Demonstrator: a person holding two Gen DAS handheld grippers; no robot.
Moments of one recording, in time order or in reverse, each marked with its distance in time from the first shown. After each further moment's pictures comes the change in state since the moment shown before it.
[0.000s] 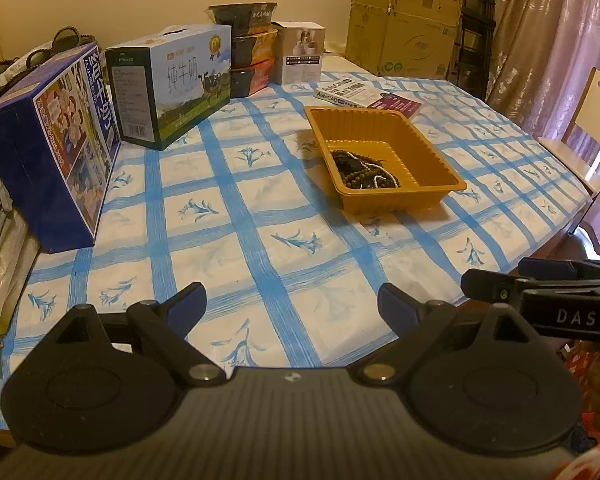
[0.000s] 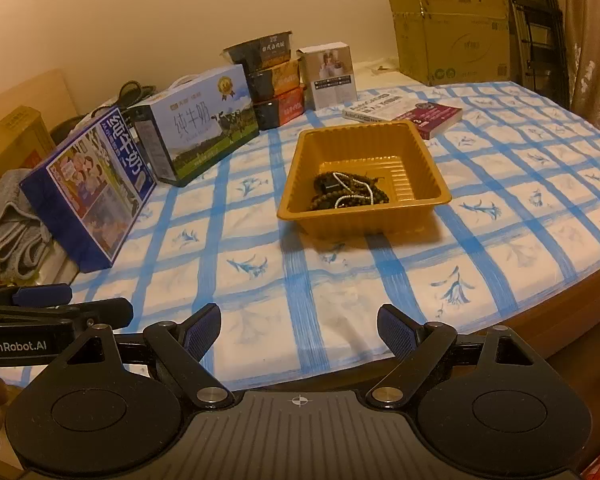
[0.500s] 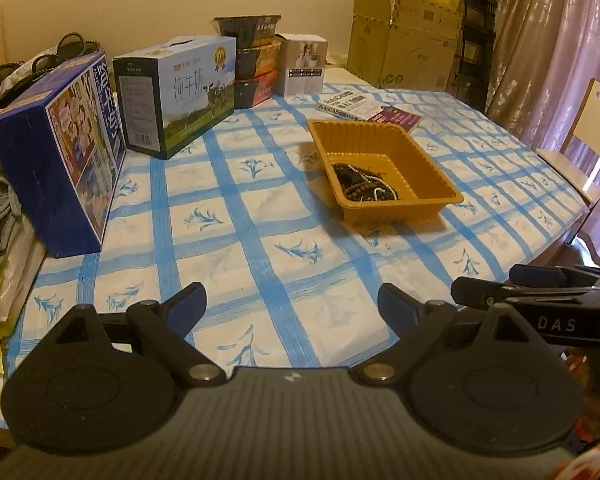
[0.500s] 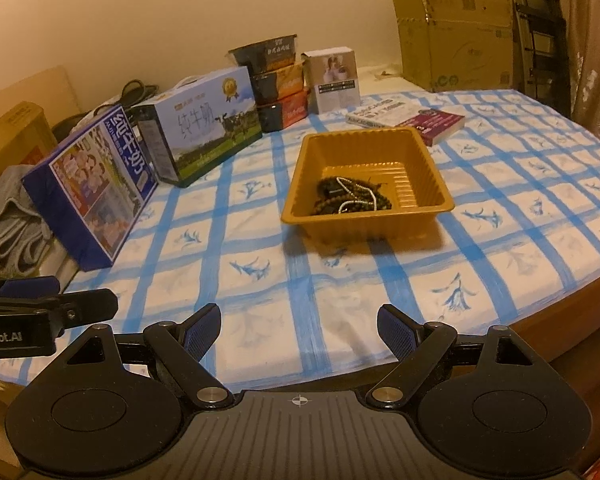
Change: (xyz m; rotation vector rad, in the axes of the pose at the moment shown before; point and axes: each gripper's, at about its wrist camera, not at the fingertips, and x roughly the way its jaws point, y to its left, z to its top) left arm -0.014 0.005 0.002 -0.012 -0.029 -0.003; right arm -0.001 0.006 0.000 -0.021 -0.009 -0.001
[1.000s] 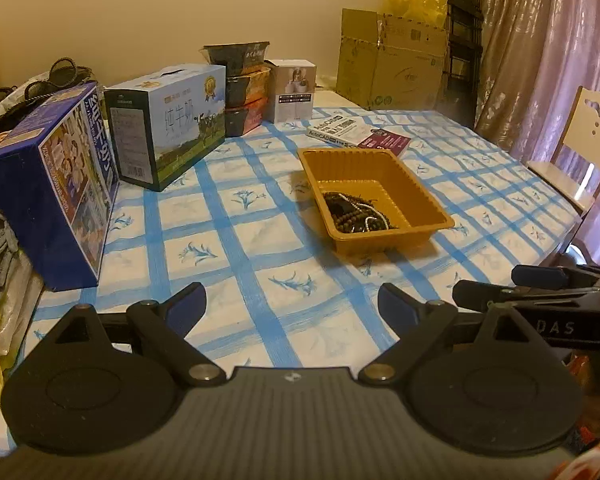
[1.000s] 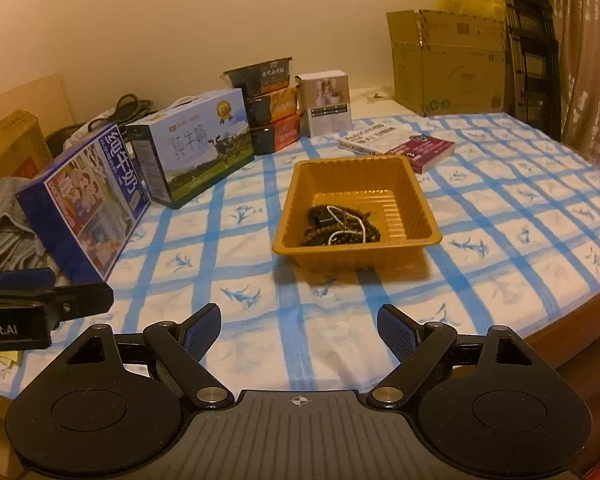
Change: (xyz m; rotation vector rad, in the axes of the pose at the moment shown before) left arm -0.010 -0.002 0.016 0.028 -0.071 -0.017; right arm -0.010 0.004 0.015 -0.017 -0.057 -0.038
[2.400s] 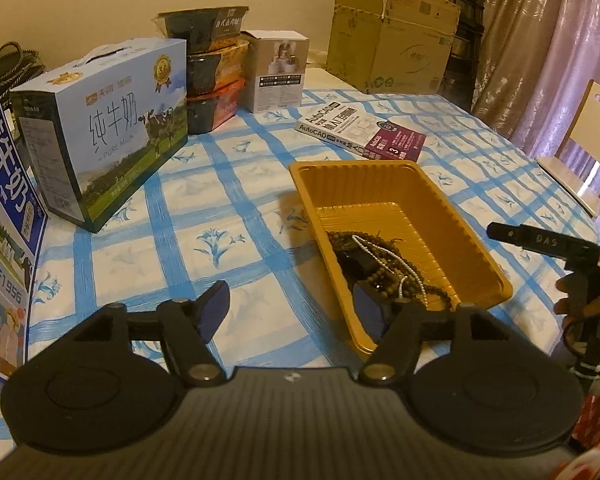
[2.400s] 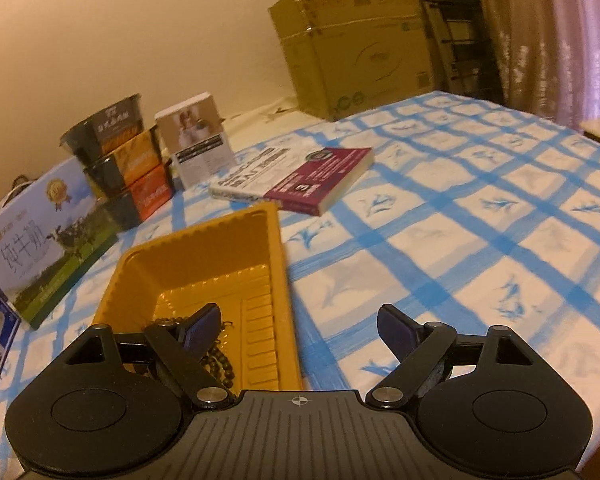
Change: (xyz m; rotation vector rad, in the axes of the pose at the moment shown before) left arm 0.184 0.016 0.100 0.016 0.086 -0.079; right arm 0.182 -0.190 0.097 0.232 -0.088 -0.132
